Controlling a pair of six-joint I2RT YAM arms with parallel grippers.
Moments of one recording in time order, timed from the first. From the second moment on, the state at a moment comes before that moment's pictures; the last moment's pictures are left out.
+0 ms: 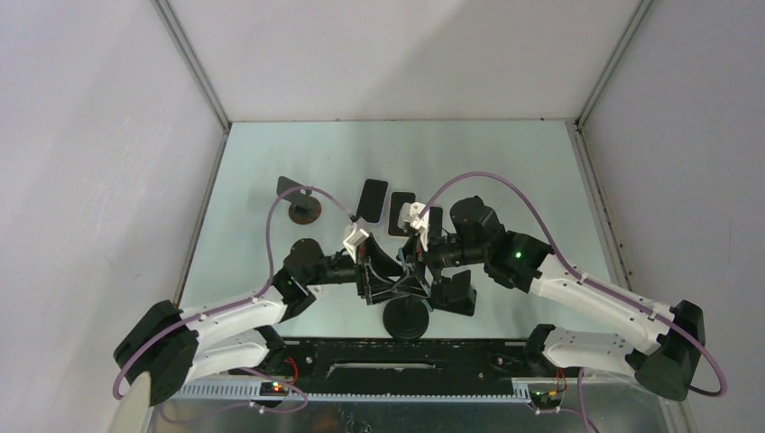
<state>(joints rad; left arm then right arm) -0.80 1.05 0.34 0.78 0.73 -0.56 0.91 1.10 0.94 -0.29 -0.56 -0.01</state>
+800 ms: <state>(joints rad) -0.81 1.12 0.34 0.87 0.73 -0.64 0.91 1.11 0.94 -0.28 -0.57 0.02</state>
